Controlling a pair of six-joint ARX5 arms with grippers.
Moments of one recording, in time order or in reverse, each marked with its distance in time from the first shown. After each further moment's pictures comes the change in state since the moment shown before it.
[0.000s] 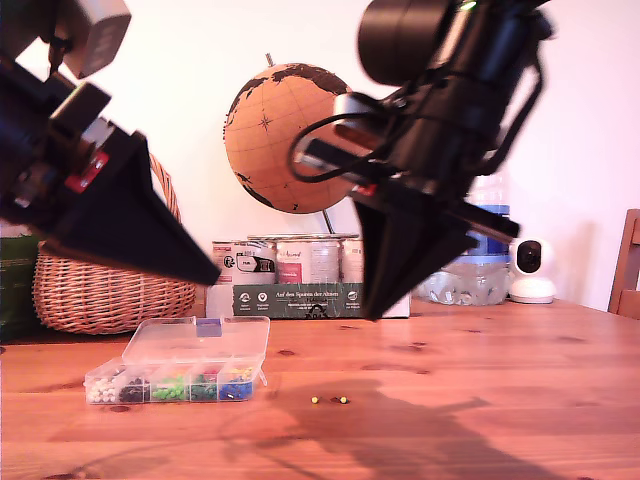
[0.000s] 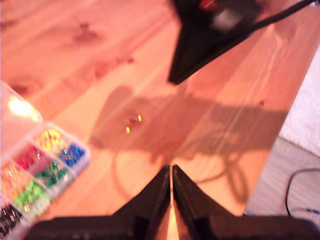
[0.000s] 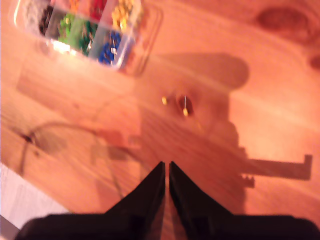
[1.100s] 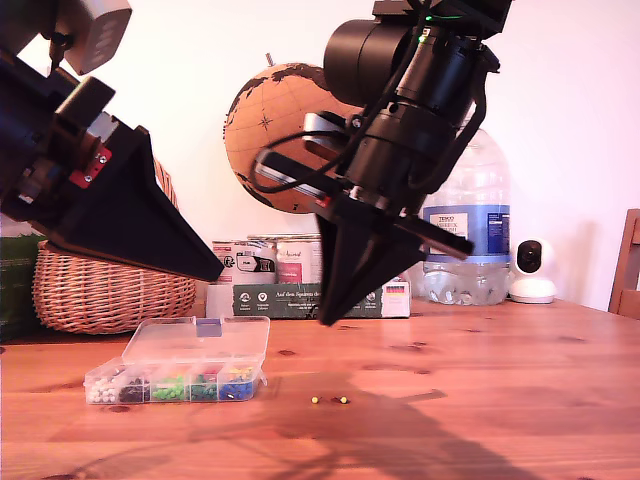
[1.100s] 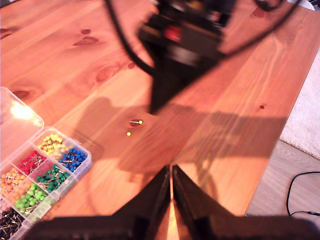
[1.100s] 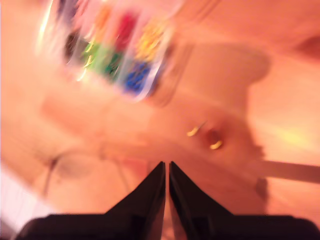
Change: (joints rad) left arm 0.000 0.000 0.000 0.000 0.000 0.000; right arm 0.005 0.105 0.083 0.035 -0.031 0.047
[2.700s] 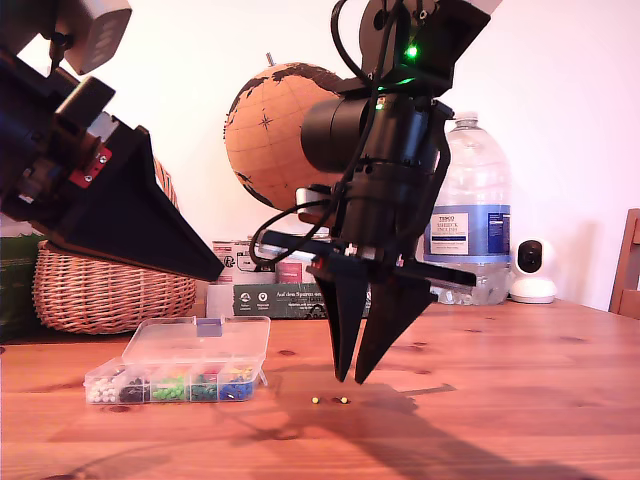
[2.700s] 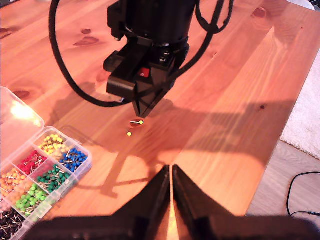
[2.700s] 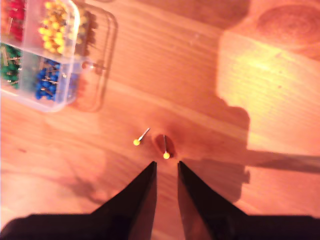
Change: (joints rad) left arm 0.000 0.000 0.000 0.000 0.000 0.000; right arm -0.014 0.231 0.191 -0.208 0.057 -0.002
